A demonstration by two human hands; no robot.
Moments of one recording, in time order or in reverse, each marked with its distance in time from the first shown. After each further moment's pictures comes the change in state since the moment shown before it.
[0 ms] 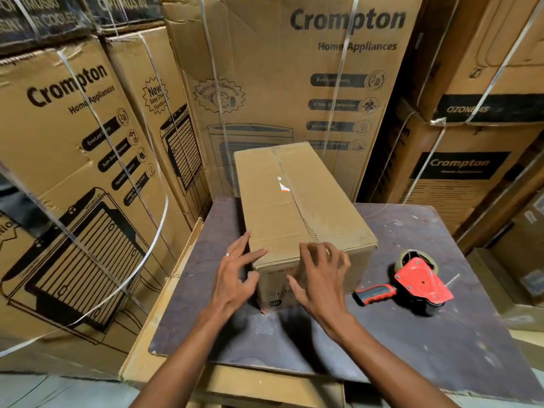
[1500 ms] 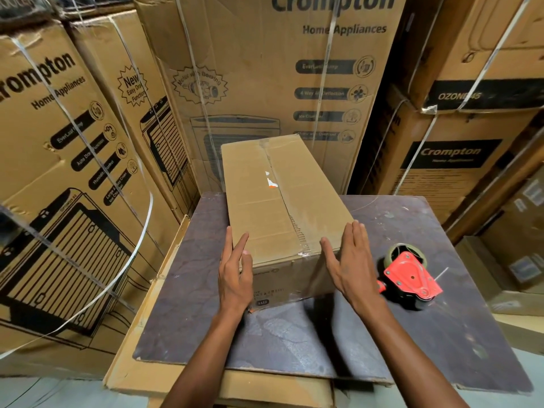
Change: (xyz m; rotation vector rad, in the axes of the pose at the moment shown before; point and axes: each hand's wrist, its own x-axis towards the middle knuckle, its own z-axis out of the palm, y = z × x) left_hand 0.012 0.011 0.057 -0.047 0.259 -0.171; right_hand 0.030 0.087 -0.006 0.290 -0.135 0.392
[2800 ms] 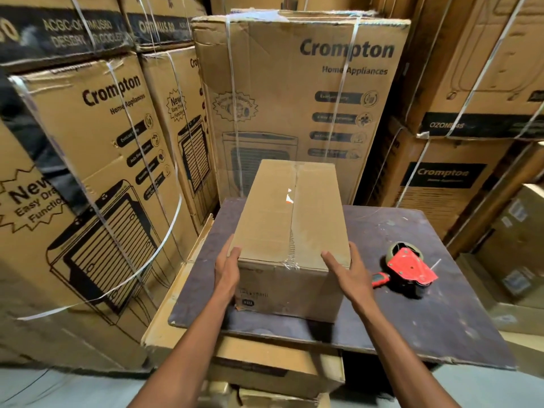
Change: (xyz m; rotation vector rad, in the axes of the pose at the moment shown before) left_hand -0.038 -0.012 -0.091 -0.372 0.060 -0.421; right_hand -0.101 -0.026 0.000 0.575 -0.059 0.208
